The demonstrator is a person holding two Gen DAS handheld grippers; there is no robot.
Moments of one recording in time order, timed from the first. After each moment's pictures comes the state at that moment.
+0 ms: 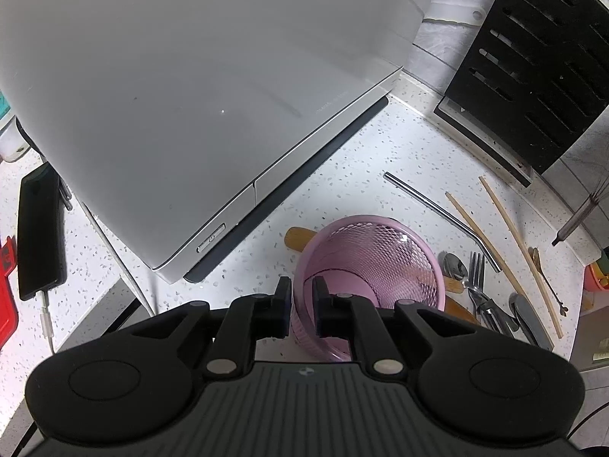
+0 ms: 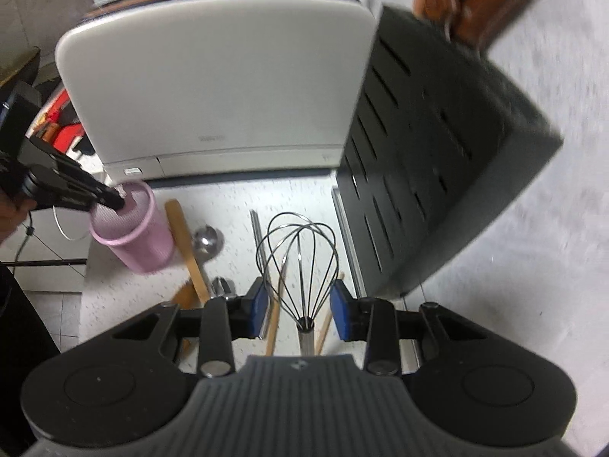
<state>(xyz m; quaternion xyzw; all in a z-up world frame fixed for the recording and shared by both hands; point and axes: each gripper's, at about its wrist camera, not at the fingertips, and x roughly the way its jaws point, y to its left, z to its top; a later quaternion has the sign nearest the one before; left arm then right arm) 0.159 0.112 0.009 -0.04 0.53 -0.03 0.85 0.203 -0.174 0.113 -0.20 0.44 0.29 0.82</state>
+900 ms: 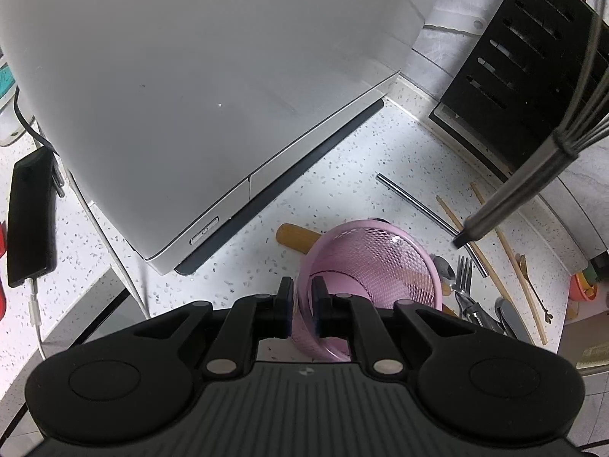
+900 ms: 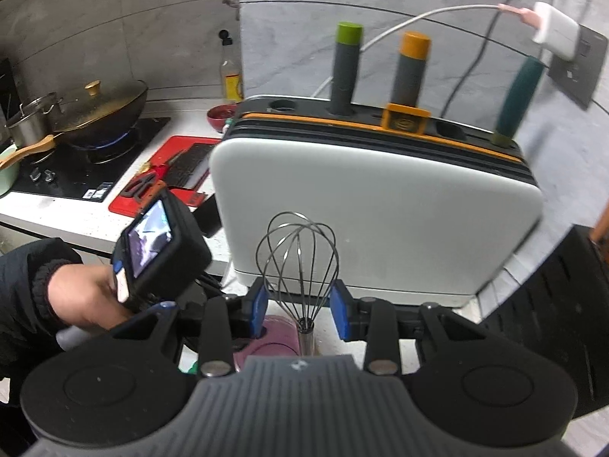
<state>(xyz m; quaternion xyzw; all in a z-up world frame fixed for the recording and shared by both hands) 0.159 0.116 0.012 -0.07 0.53 -0.04 0.84 0.179 -0.030 0.170 -0.19 0.36 0.44 0.80</state>
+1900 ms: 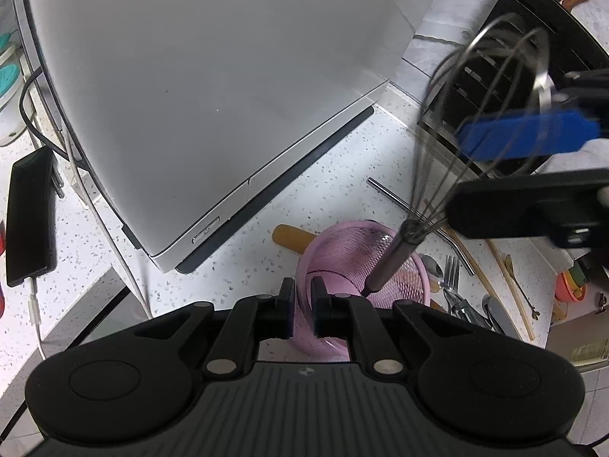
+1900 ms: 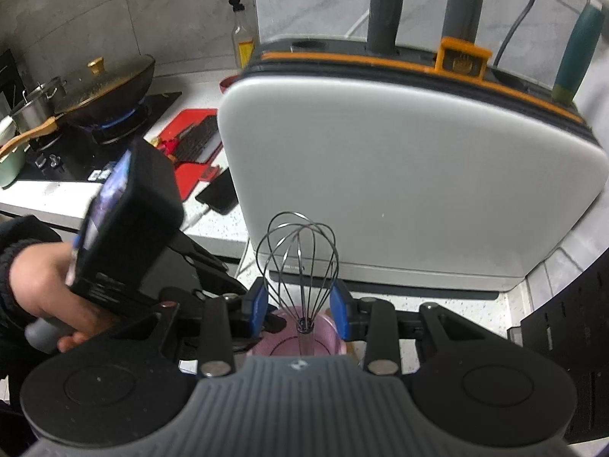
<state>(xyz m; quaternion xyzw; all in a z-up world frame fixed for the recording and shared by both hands) 0.147 0.123 0.022 -0.08 0.52 -0.05 0.85 0.190 0.004 0.115 -0.19 0.40 0.46 0.77</state>
